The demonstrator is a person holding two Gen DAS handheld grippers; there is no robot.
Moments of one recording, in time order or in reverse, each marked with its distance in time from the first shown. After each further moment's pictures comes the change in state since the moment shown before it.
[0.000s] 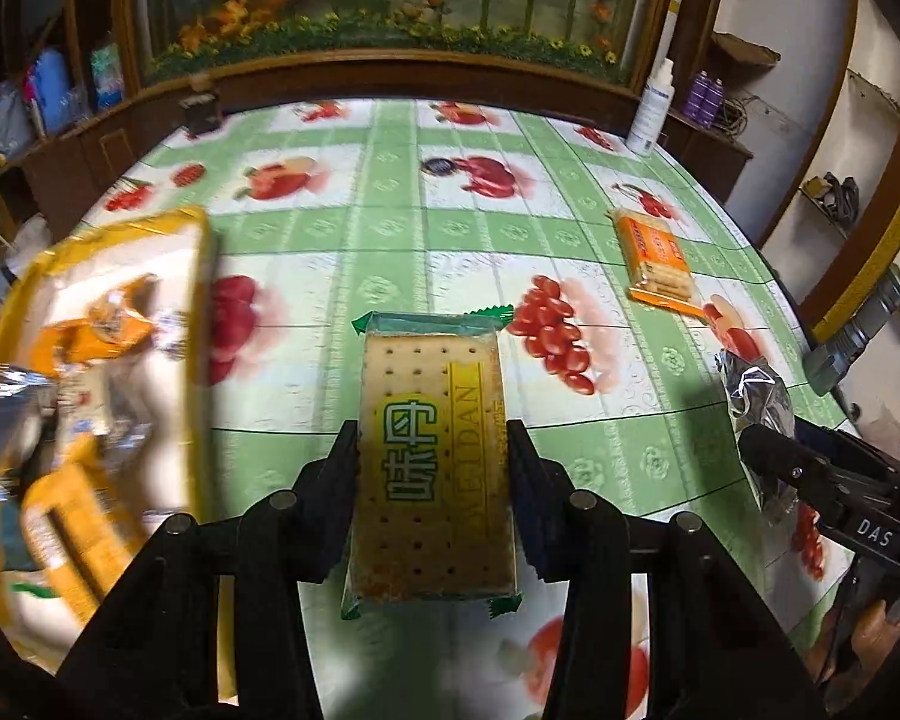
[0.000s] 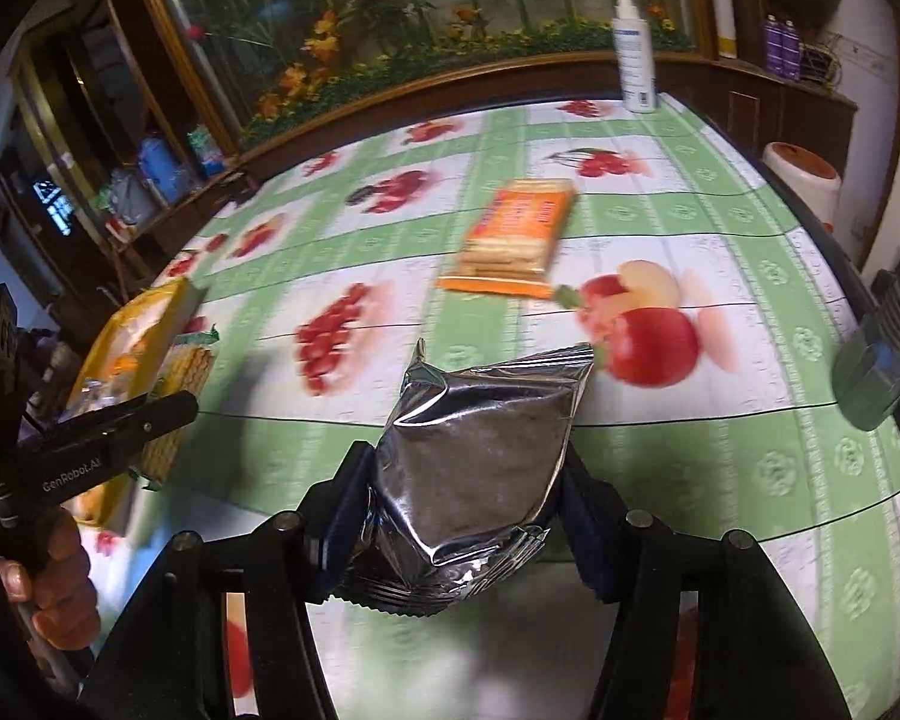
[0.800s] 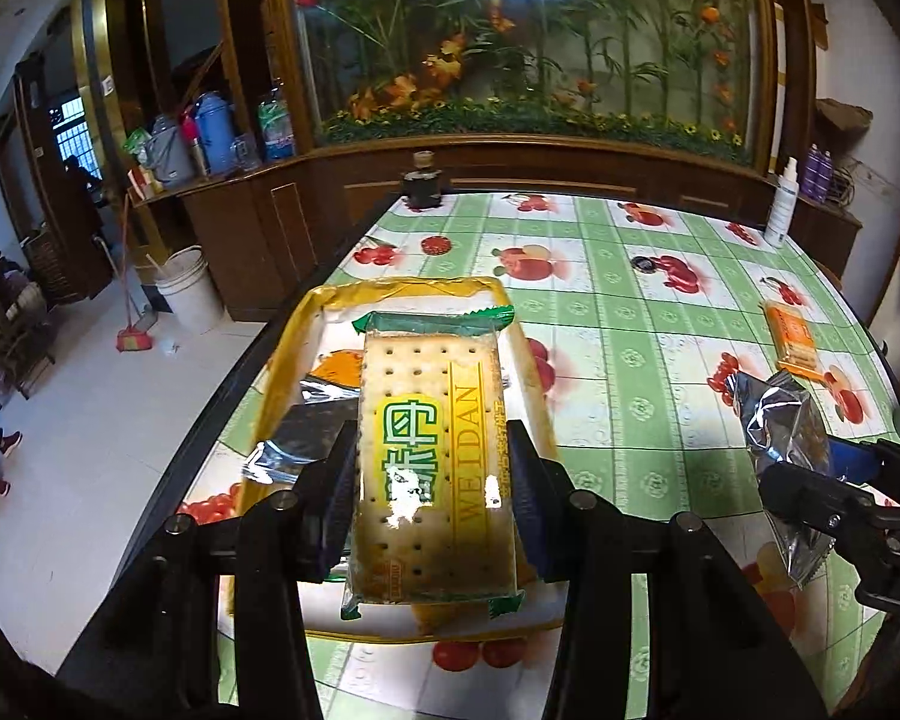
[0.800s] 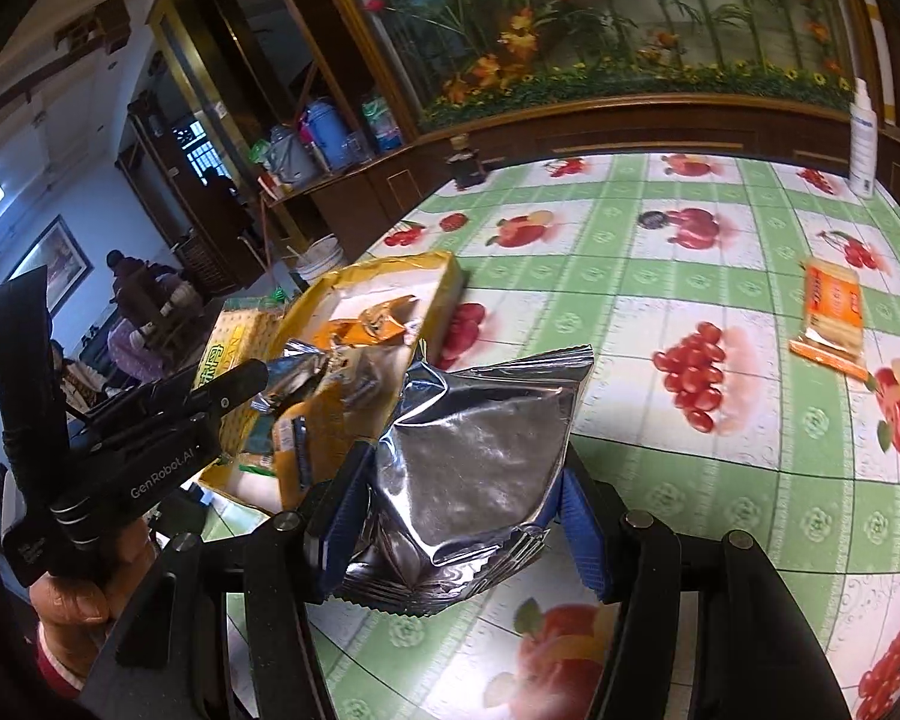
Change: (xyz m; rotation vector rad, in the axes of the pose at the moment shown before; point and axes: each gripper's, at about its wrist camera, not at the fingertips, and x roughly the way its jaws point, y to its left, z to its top) left arm -0.089 0.107 -0.025 -0.101 -0.184 0.309; right arm -0.008 0.174 -0.001 -0.206 -0.011 0.286
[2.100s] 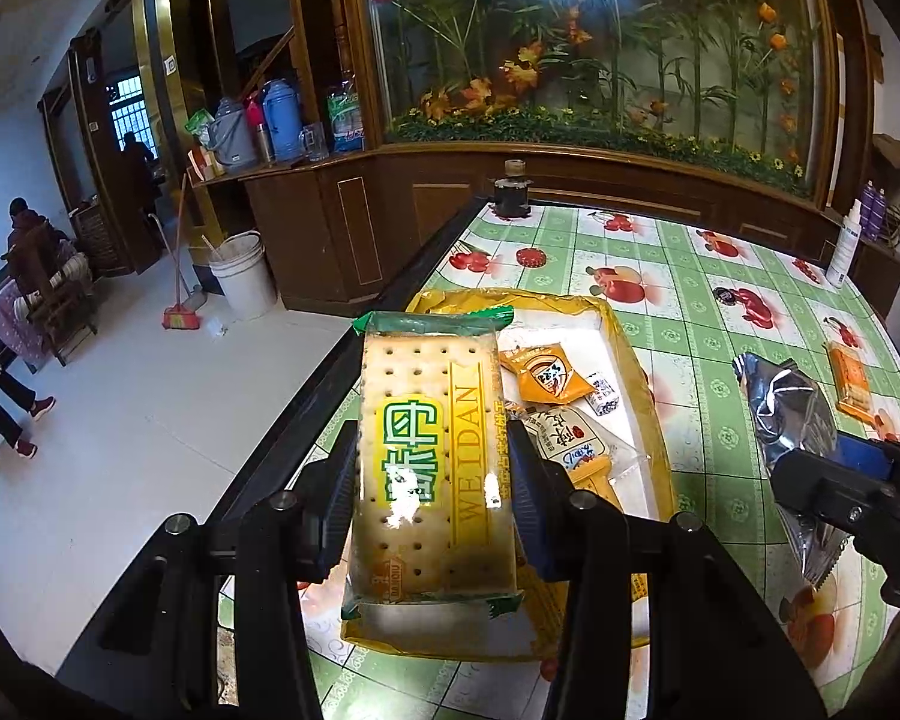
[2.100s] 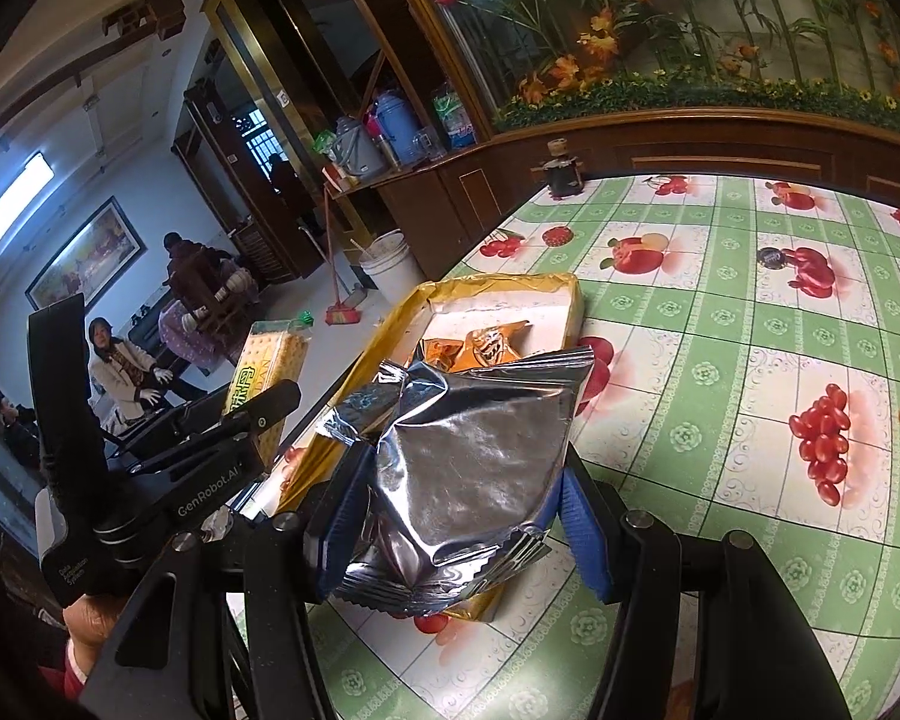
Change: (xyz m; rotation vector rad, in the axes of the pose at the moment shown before) left arm 0.005 0.050 0.005 -0.081 -0.012 0.116; right arm 0.037 0.058 0.029 -0.063 0.007 0.139
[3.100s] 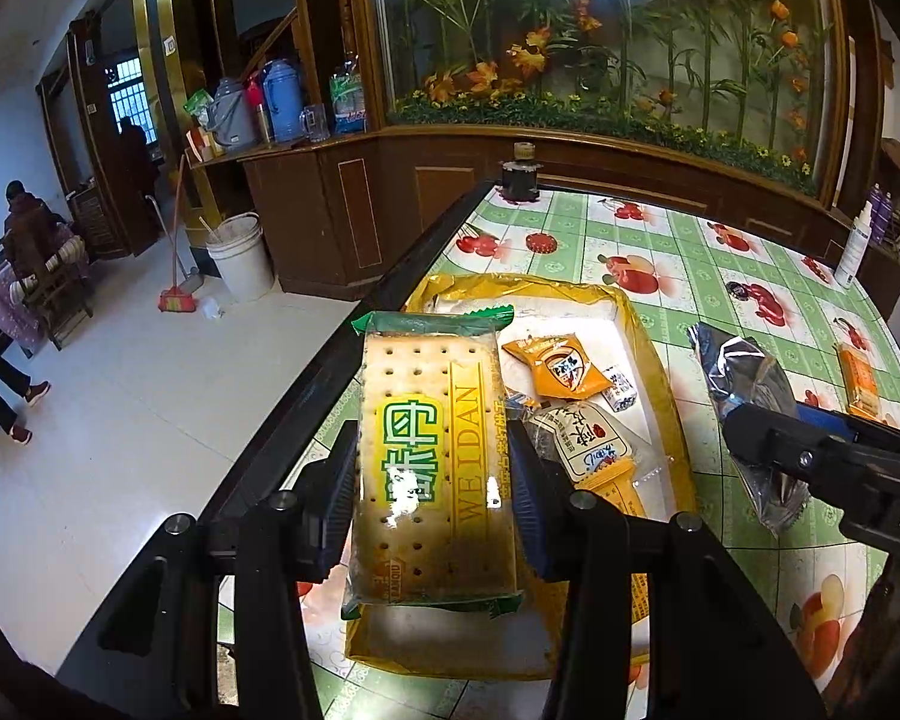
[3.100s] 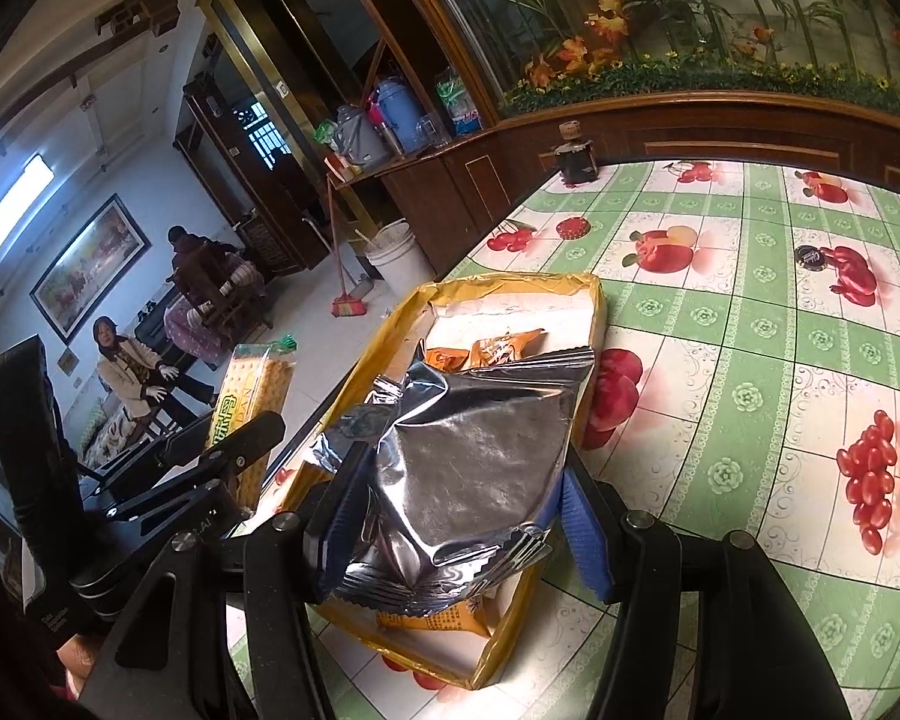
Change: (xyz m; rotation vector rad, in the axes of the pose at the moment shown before) left arm 0.021 0.013 0.001 -0.023 0.050 -0.017; right arm 0.044 -0.002 0.020 0.016 0.038 0.023
